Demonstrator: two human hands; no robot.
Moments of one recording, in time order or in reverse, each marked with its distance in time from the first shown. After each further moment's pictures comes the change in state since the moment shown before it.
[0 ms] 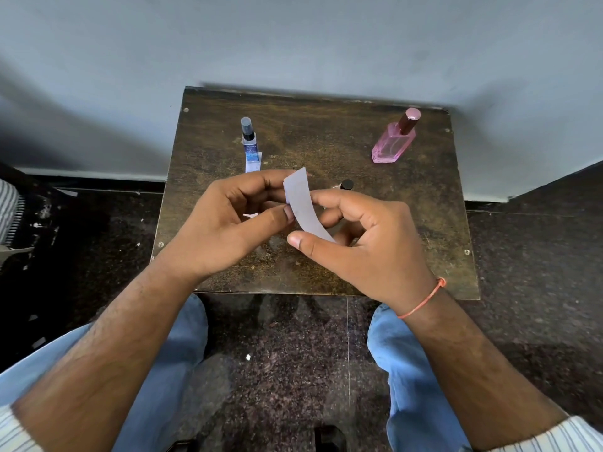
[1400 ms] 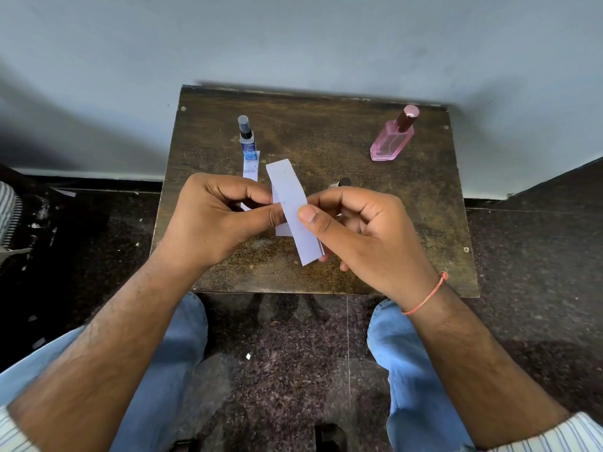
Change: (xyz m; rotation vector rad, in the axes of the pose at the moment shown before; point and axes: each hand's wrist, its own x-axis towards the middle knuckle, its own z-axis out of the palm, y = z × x) left_hand 0.003 -0.004 -0.007 0.025 0.145 0.118; right_hand 0.002 -0.006 -0.003 0.244 -0.056 0.136
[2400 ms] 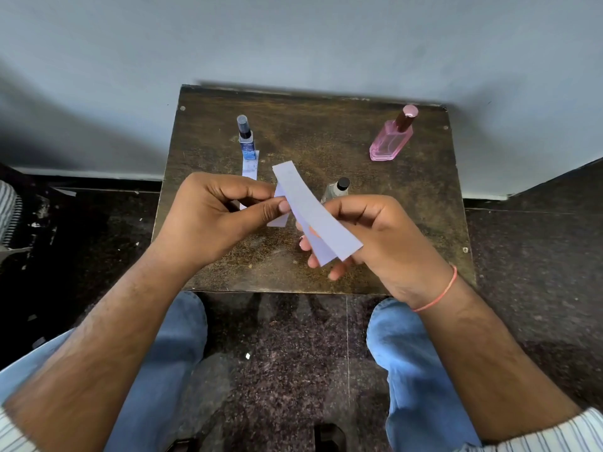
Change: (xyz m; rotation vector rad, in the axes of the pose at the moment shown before) left_hand 0.001 -0.004 -0.004 0.181 -0.007 0.036; right_hand 0.001 -0.002 -0.016 0.246 -0.240 0.238
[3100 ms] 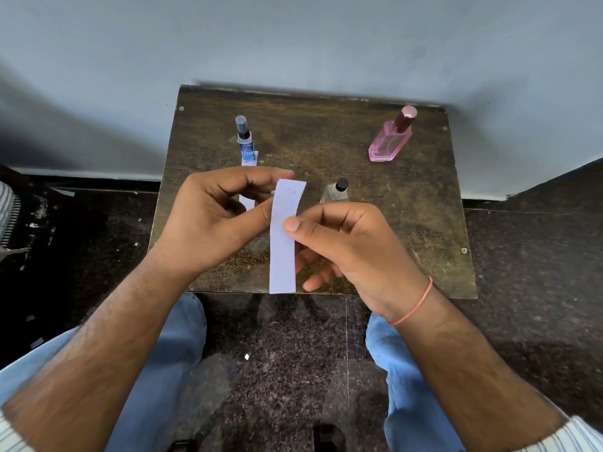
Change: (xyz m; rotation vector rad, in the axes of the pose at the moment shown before) left_hand -0.003 0.002 0.002 0.007 0.009 0.001; right_hand -0.003 -0.009 0.031 0.118 0.082 0.117
